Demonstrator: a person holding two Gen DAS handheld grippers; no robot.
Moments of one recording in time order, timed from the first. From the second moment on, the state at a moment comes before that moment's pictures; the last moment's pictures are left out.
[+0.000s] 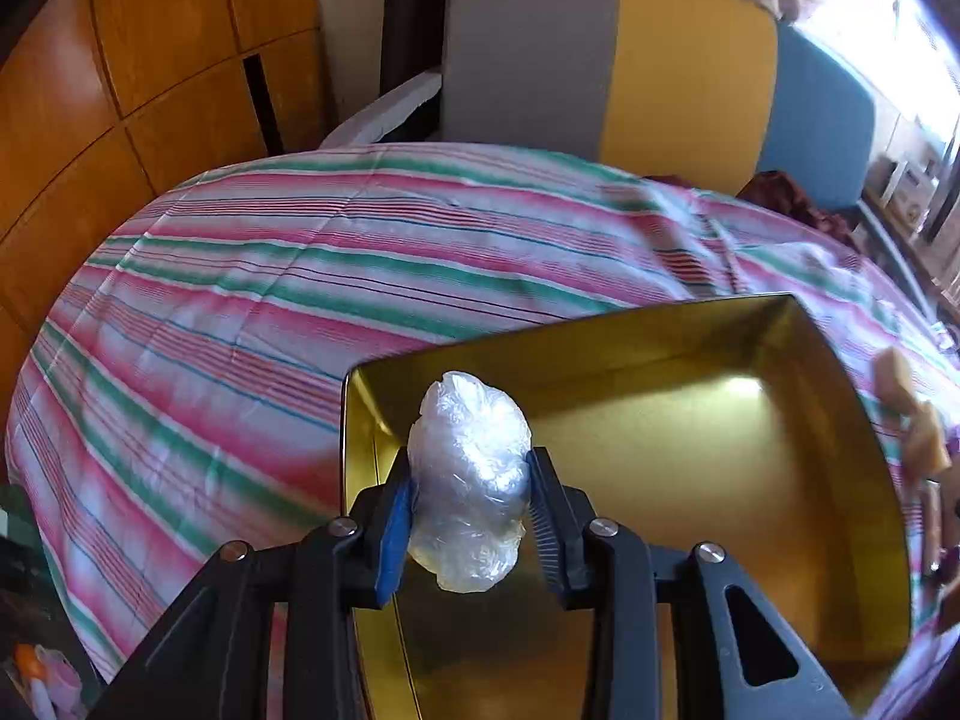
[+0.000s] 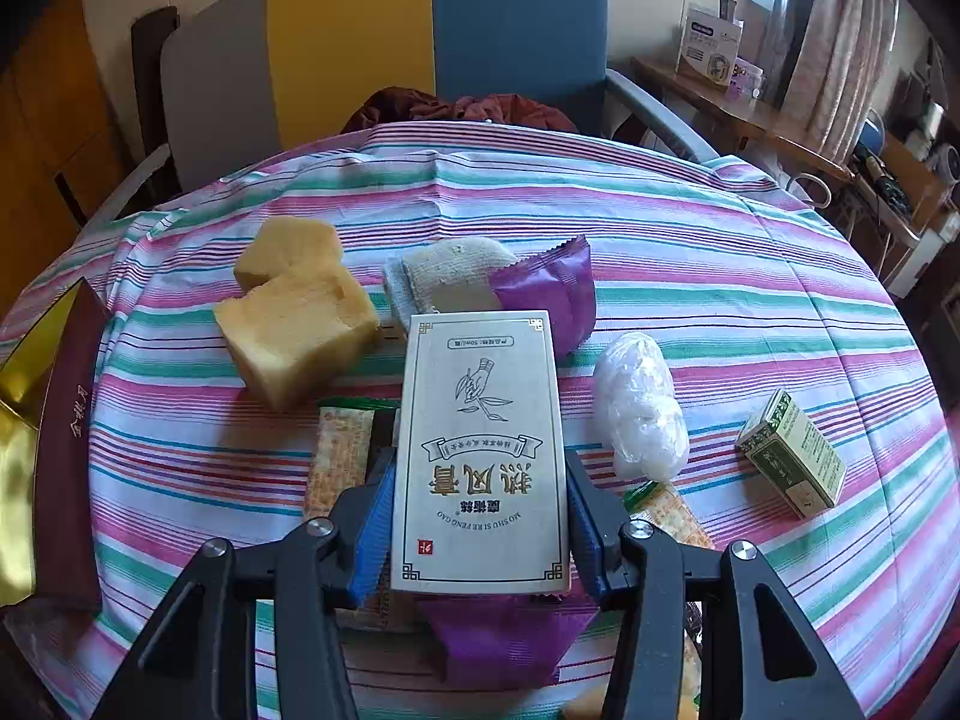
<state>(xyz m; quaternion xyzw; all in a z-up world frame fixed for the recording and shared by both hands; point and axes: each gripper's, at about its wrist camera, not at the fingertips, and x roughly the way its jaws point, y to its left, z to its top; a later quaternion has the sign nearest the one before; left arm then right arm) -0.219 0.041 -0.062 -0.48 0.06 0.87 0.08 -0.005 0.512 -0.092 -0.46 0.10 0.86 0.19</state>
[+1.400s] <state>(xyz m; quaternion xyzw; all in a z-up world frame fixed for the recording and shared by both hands) -0.053 -0.057 -0.032 -0.42 -0.08 0.89 0.13 -0.118 0.145 -0.050 -0.53 0.01 0.84 -0.15</state>
